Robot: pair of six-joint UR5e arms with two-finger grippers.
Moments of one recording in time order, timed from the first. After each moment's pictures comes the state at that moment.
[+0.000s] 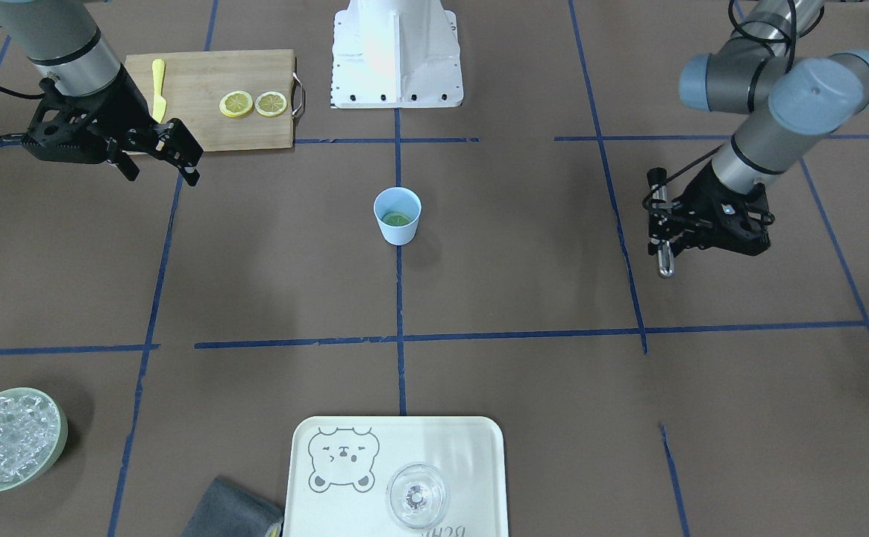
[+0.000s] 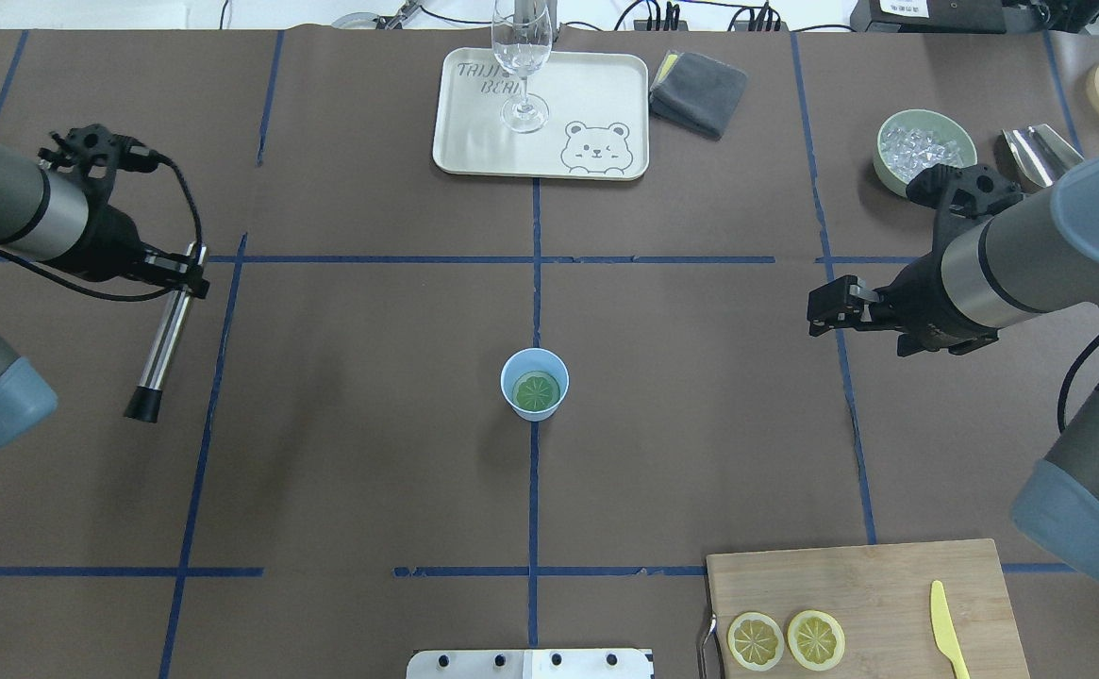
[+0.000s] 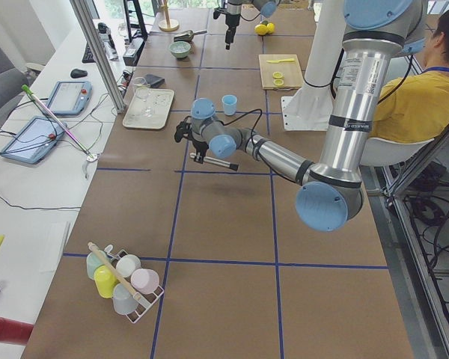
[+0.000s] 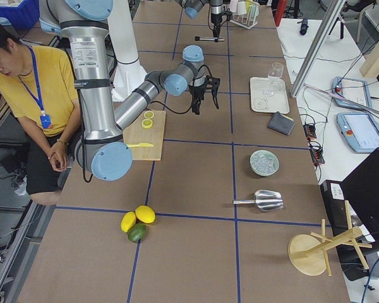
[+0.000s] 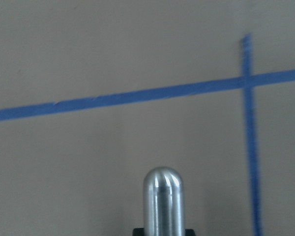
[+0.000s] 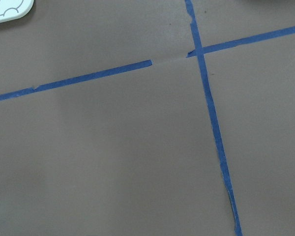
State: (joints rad) left arm -0.88 -1.79 -1.81 -1.96 -2.15 -0.74; right arm 0.76 -1.44 2.16 -1.51 2.02 1.26
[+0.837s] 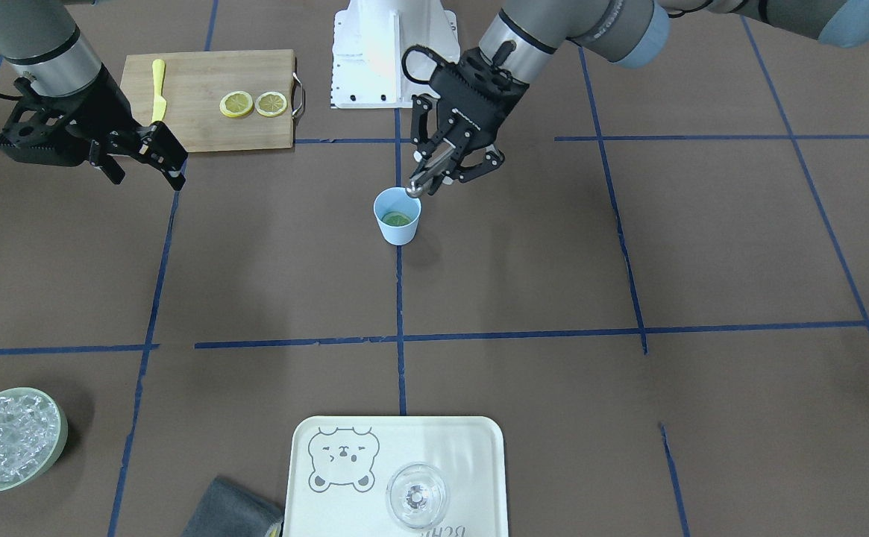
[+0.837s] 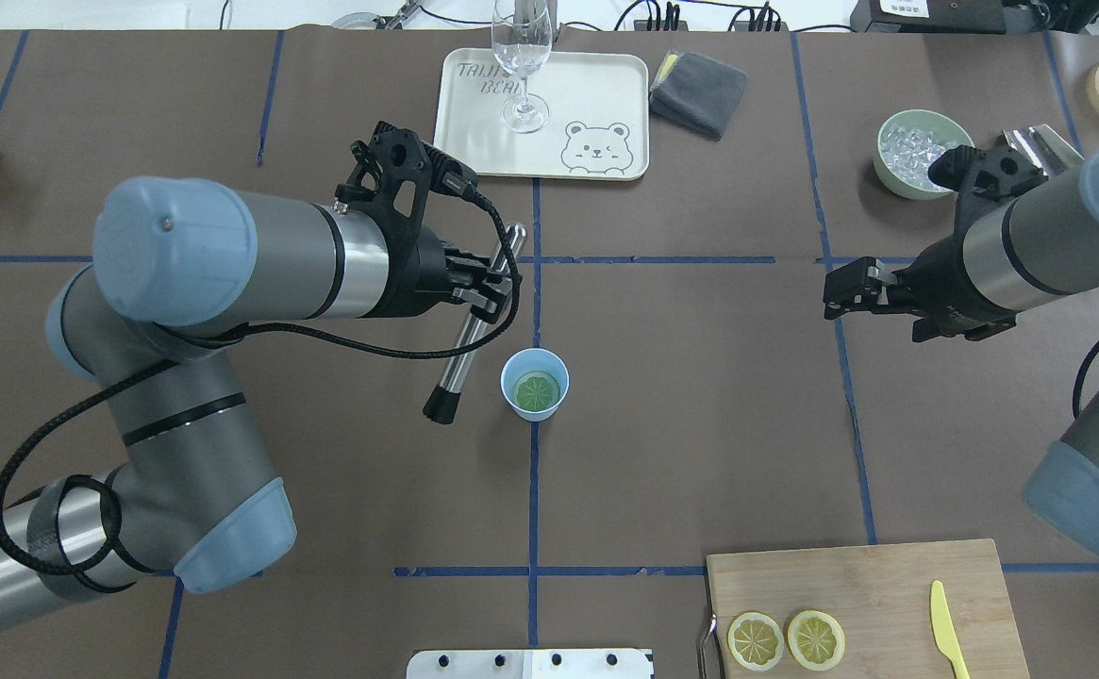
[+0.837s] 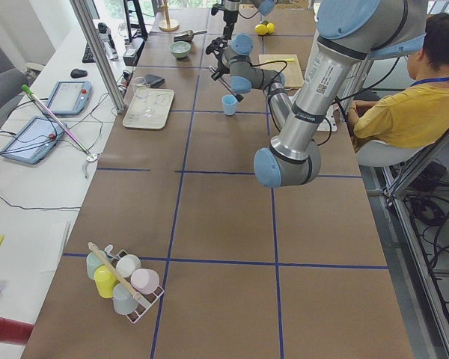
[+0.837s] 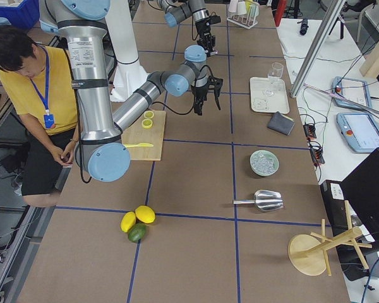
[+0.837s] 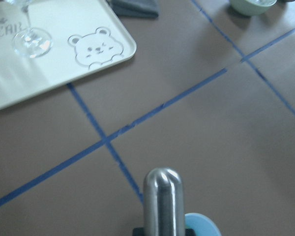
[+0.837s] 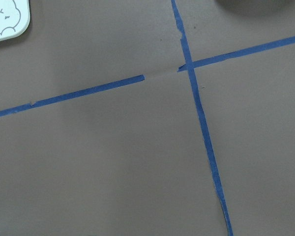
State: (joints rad) left arm -0.52 -2.14 -1.88 -2.19 -1.64 -0.73; right arm 0.80 -1.44 2.16 -1.51 2.03 1.25
